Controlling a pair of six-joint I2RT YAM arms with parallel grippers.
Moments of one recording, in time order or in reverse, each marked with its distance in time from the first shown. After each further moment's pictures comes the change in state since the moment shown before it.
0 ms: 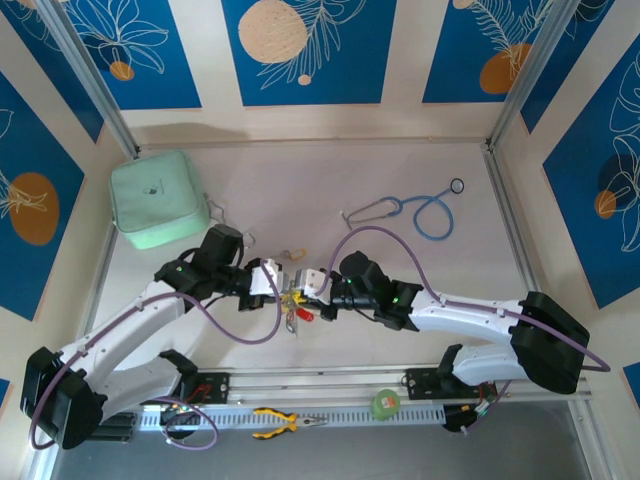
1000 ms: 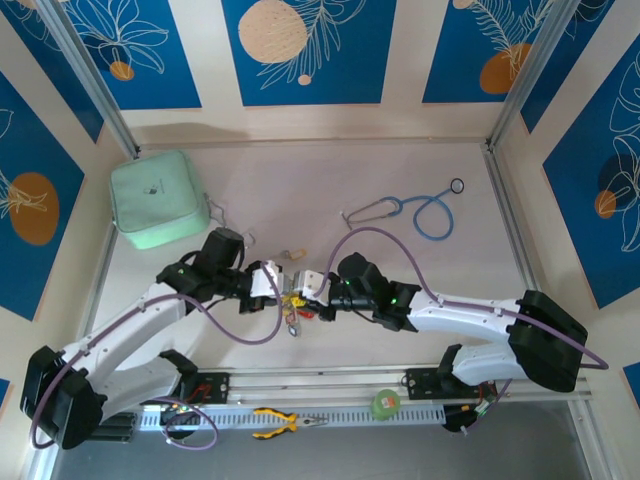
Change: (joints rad) left arm -0.003 -0.006 -0.034 0.028 -0.001 -0.034; right arm 0.007 0.006 -0.001 0.014 0.006 0.013
